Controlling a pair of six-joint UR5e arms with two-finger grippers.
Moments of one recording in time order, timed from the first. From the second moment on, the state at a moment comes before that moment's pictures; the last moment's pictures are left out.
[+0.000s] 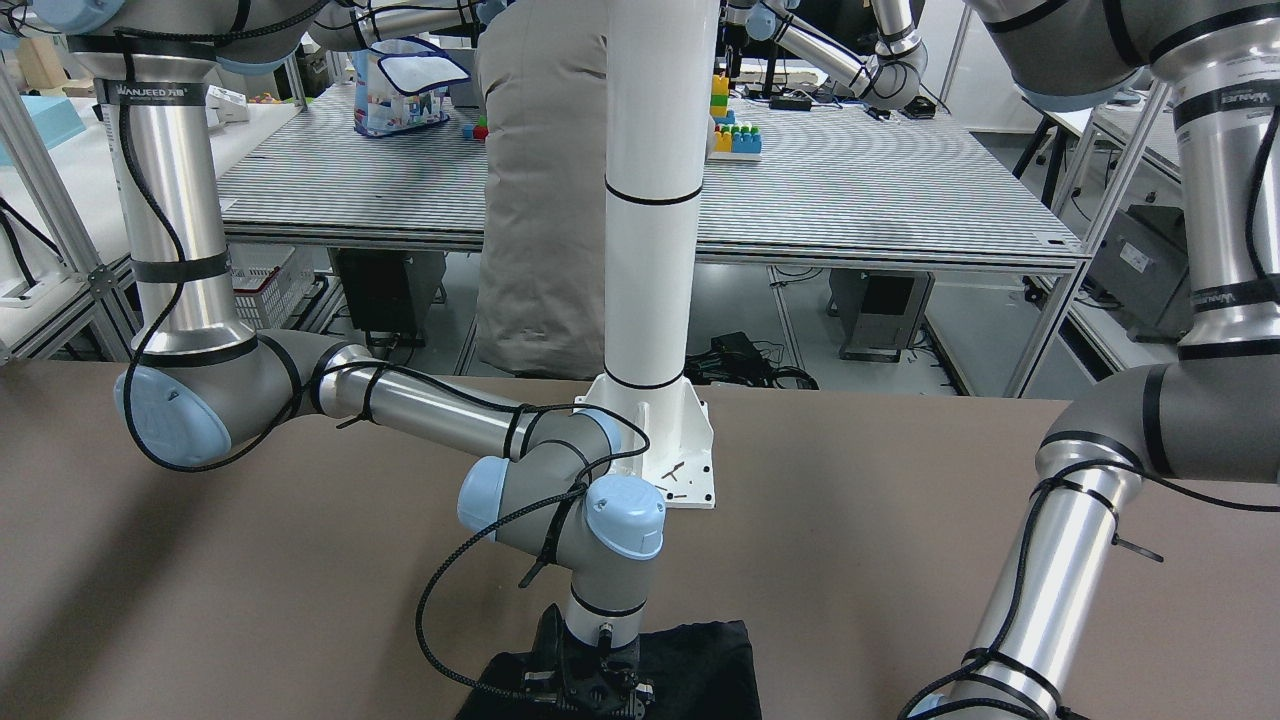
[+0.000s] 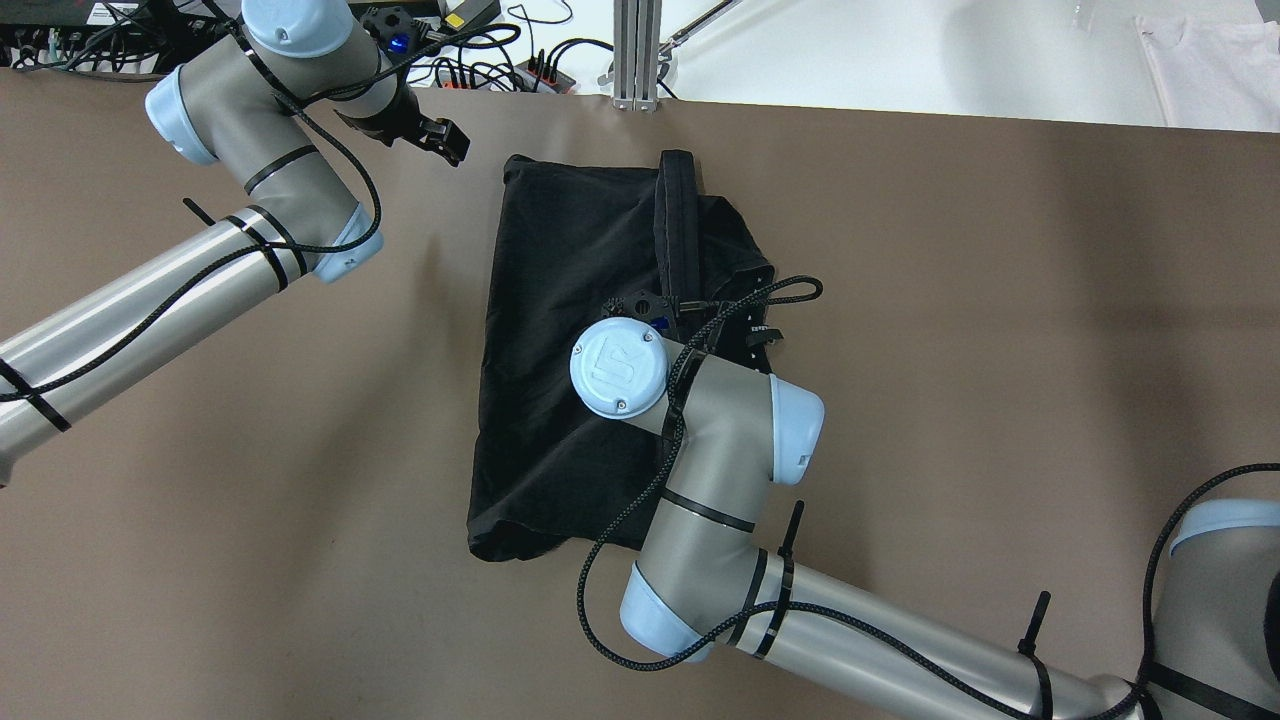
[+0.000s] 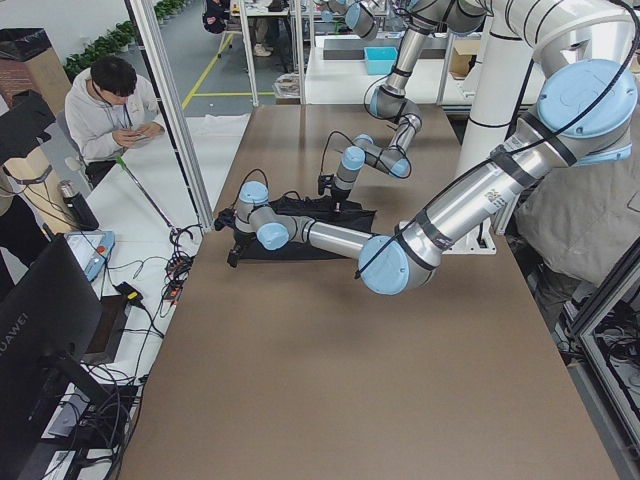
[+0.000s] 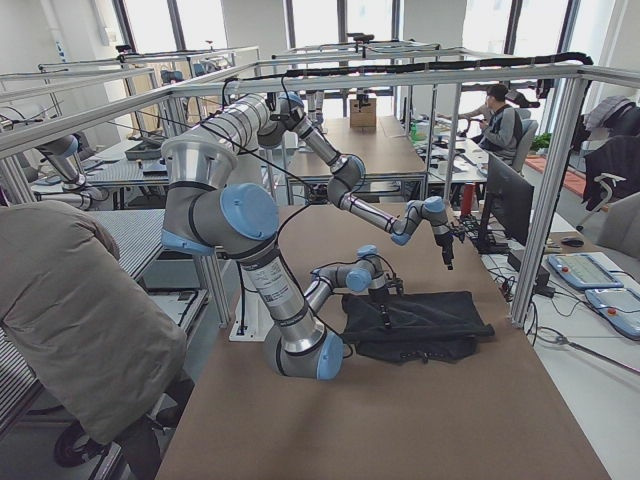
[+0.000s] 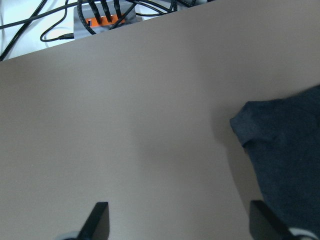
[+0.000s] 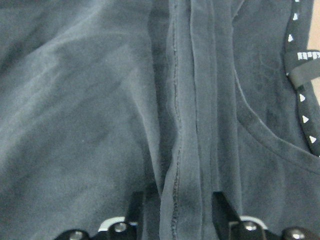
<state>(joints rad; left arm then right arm) -1.00 -2.51 -0.88 -2.18 -1.98 -0.65 0.50 -0.71 1.43 -1.60 1.57 1.20</state>
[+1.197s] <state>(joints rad) -1.00 -2.50 -0.89 -2.18 -1.98 -0.65 0.52 -0.98 1.68 -1.58 1.60 1.03</state>
